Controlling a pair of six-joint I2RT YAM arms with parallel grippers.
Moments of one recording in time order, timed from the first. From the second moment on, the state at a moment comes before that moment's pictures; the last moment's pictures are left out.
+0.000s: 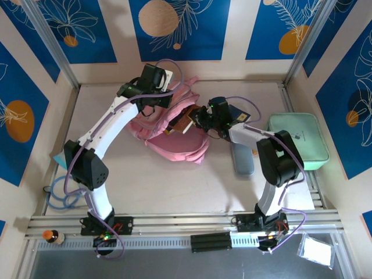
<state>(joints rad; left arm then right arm) -0.52 1.81 1.86 -0.82 -0.04 -0.10 0.44 1.80 1.10 0.19 -0.39 1.25</state>
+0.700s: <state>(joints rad) -0.52 1.77 1.76 -0.75 -0.03 -0.16 0.54 2.07 1.38 0.08 -0.33 1.31</state>
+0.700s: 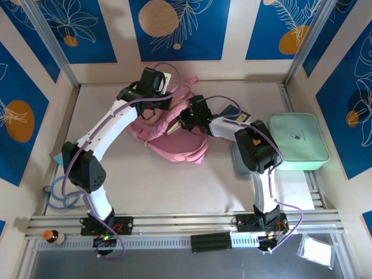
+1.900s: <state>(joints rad) -0.36 1.38 1.13 -0.57 0.00 -0.29 0.24 1.87 1.40 -0.48 -0.17 0.79</state>
